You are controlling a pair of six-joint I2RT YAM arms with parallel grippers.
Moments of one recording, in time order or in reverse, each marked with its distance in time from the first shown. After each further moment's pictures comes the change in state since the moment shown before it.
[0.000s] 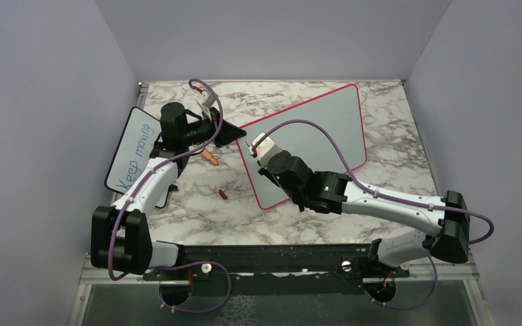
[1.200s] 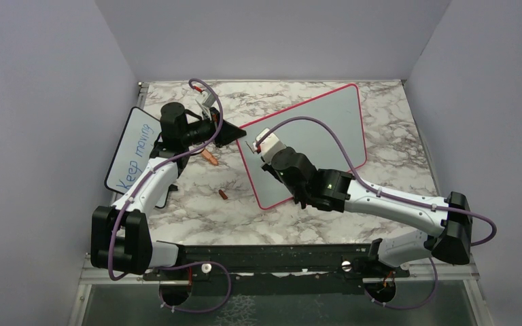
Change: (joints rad) left arm 0.000 0.000 0.000 0.000 0.000 0.000; right arm -0.026 -0.018 -0.004 0.005 0.018 -0.028
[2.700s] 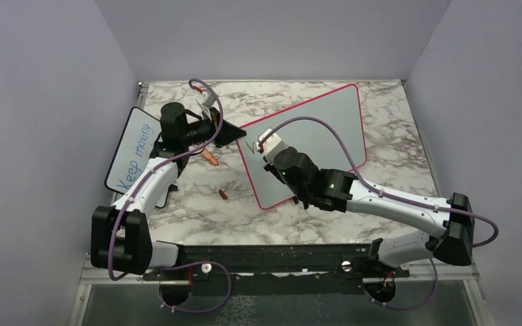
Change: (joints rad) left arm 0.000 0.000 0.000 0.000 0.002 0.004; right arm -0.012 -0.013 -0.011 -0.011 -0.024 0.031
